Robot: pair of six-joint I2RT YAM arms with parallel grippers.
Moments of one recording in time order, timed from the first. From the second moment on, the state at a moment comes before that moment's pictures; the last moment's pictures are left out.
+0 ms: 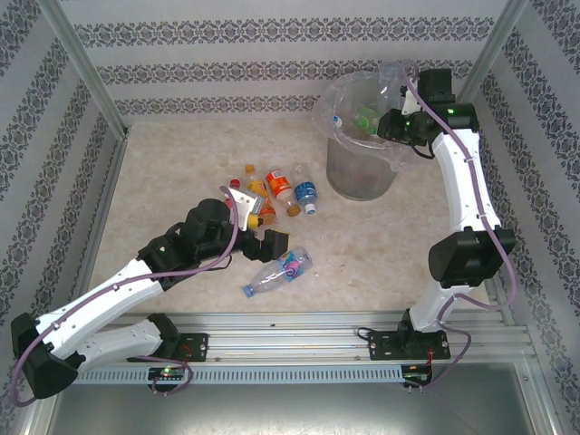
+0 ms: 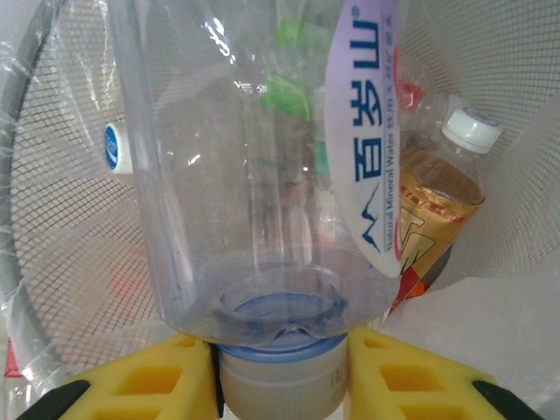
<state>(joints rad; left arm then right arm) -0.79 0.99 0.89 -0.36 0.16 -0.43 0.02 1.76 1.99 -1.10 -0.23 0.24</state>
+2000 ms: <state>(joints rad) -0.79 0.95 0.91 -0.42 0.14 -0.41 0.49 1.23 1.01 -0.62 -0.23 0.37</state>
